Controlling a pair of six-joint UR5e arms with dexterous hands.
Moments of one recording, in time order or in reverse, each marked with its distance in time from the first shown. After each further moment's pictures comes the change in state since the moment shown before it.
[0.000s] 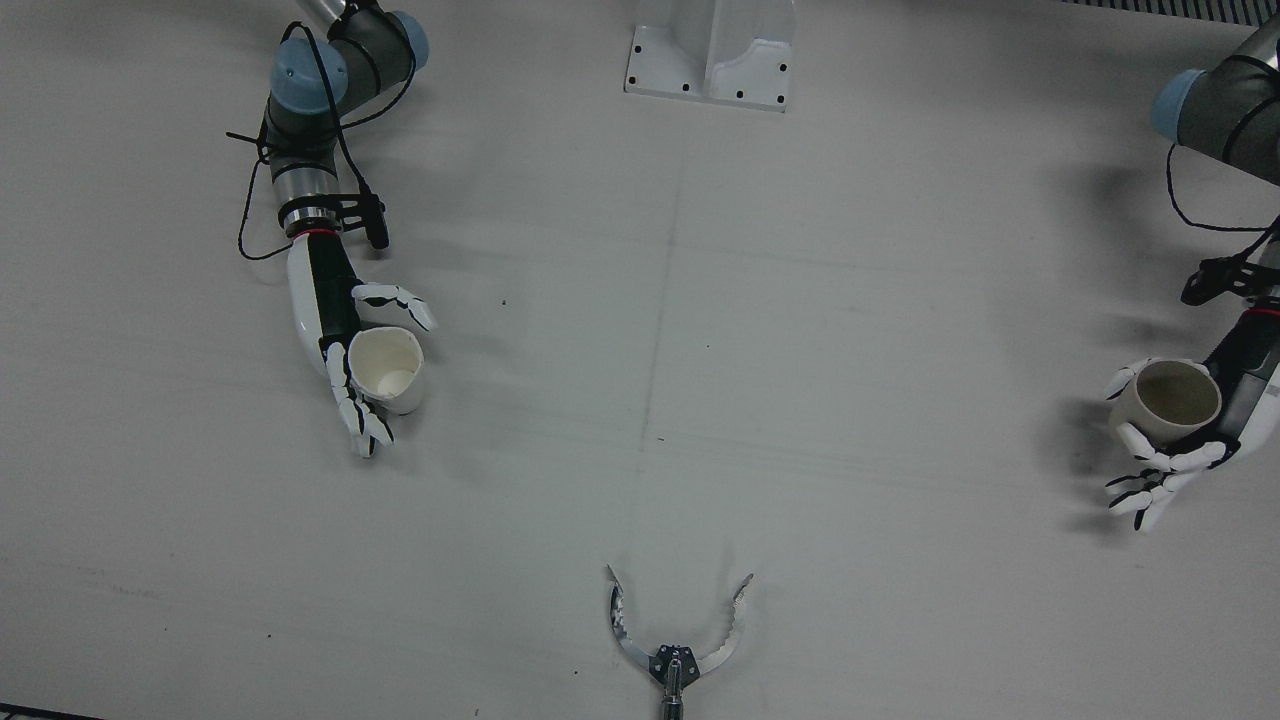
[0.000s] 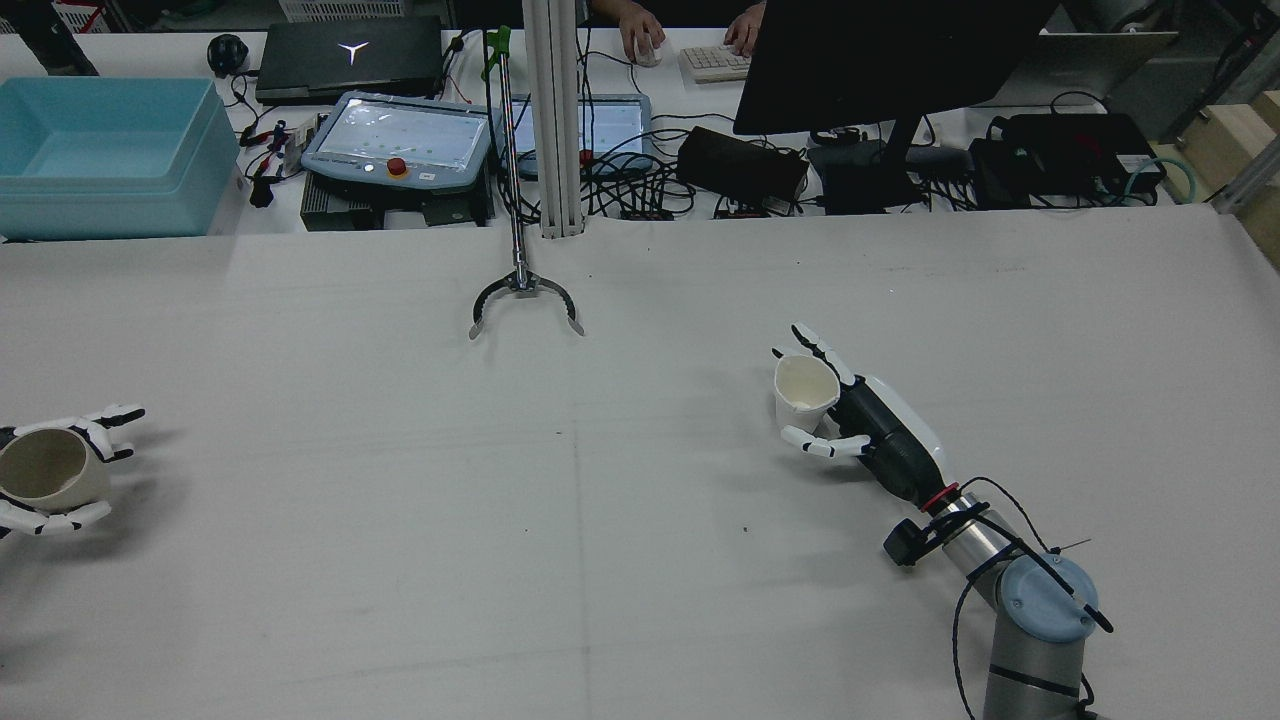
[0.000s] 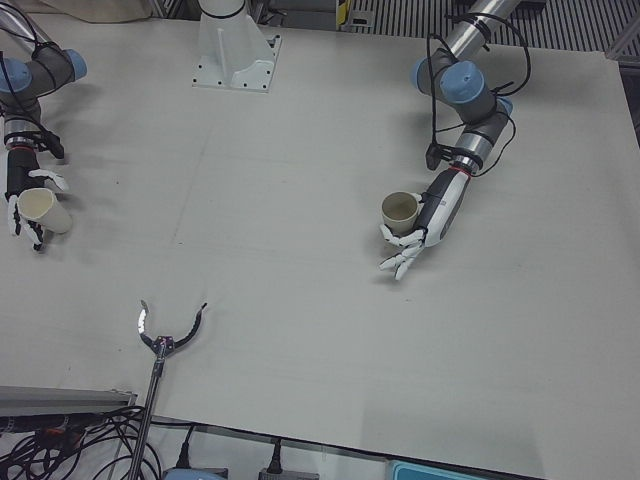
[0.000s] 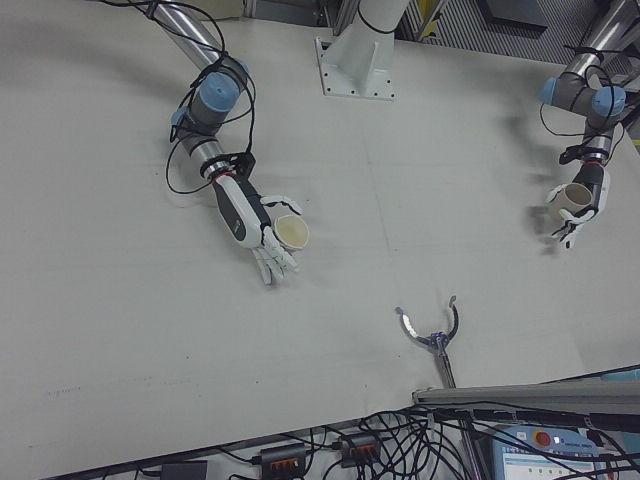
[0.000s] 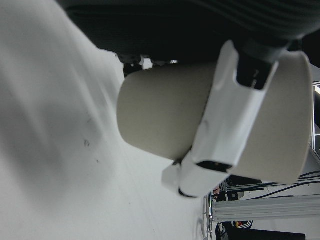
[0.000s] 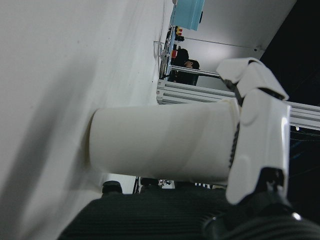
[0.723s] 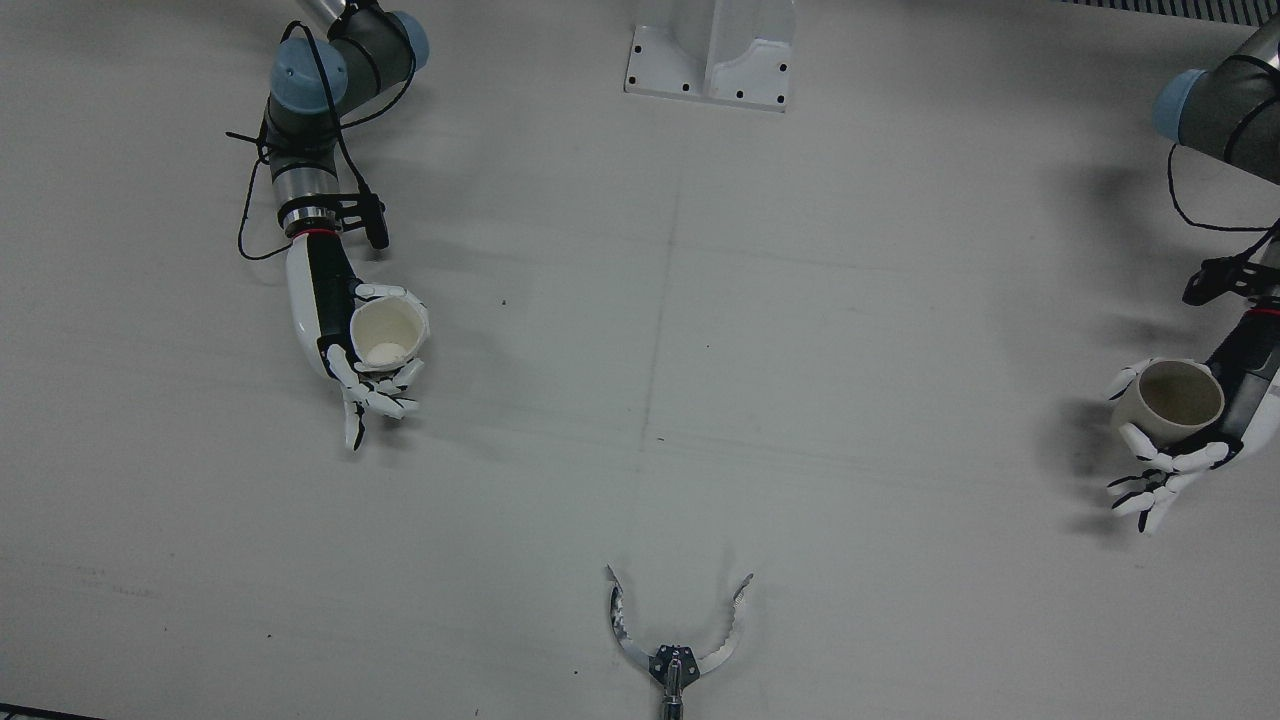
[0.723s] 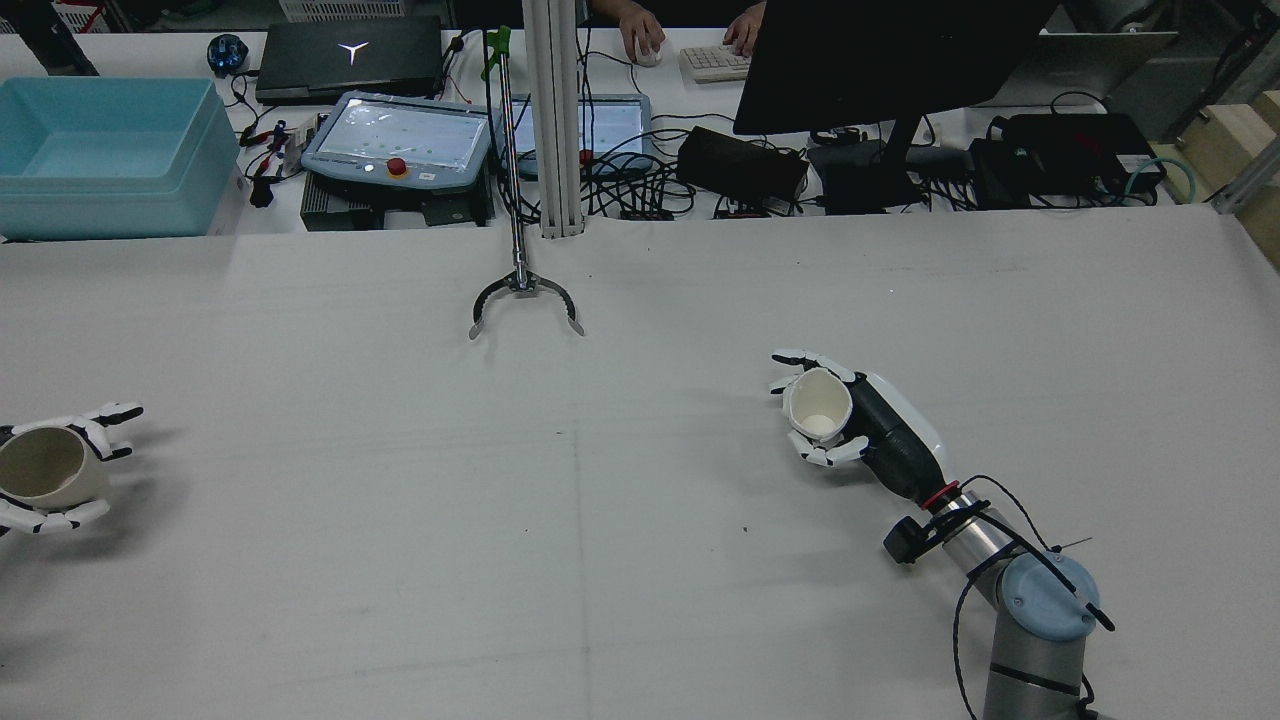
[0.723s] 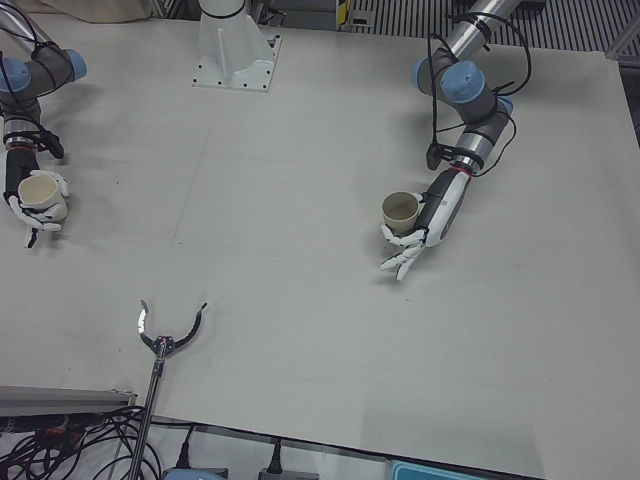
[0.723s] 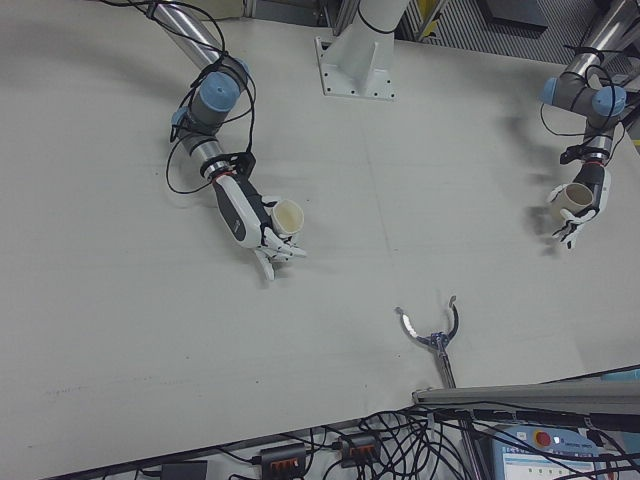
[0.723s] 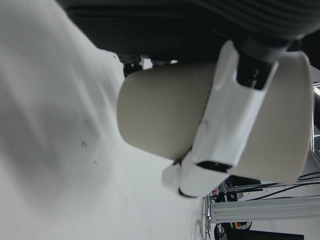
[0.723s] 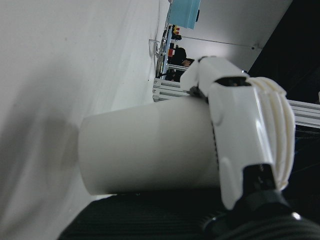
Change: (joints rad) left arm -0.003 0.001 -0.002 -0.001 0.000 -0.003; right arm 0.003 -0.001 0.006 -0.001 0.002 0.006
